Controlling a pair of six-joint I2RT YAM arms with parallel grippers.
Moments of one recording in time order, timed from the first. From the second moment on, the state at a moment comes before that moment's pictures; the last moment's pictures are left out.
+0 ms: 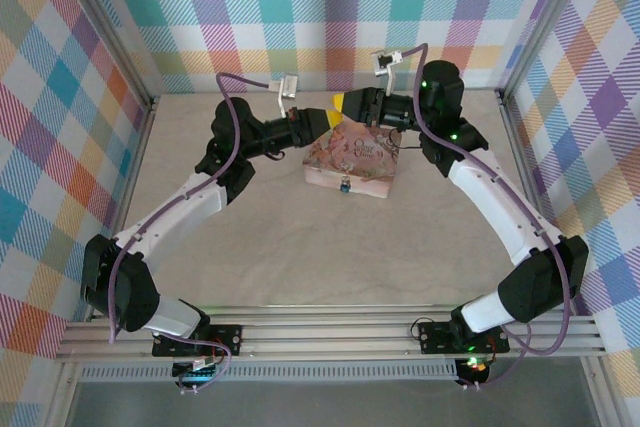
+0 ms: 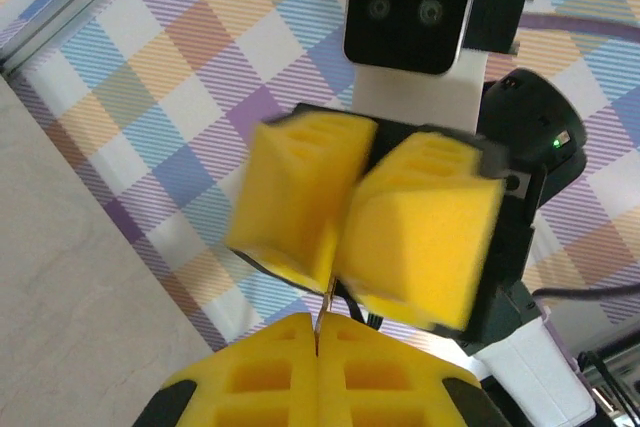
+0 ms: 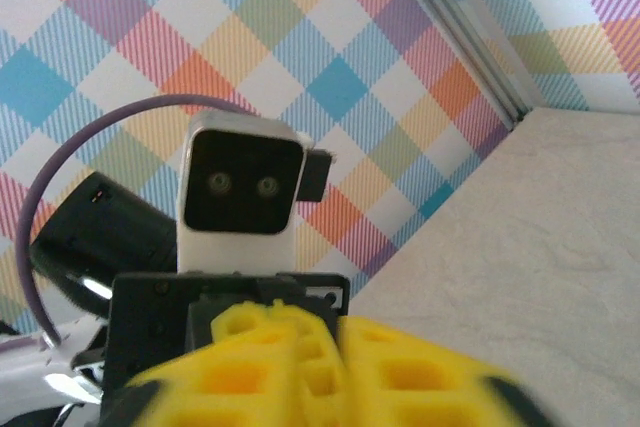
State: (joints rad) left arm -0.52 1.45 1.21 0.38 0.77 -1.03; right arm 0.43 1.47 1.46 -0.05 -0.82 0.66
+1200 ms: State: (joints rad) left arm -0.46 1.21 0.96 -0.36 0.53 -0.65; right arm 0.68 1.56 1.27 -0.59 -0.09 0.76
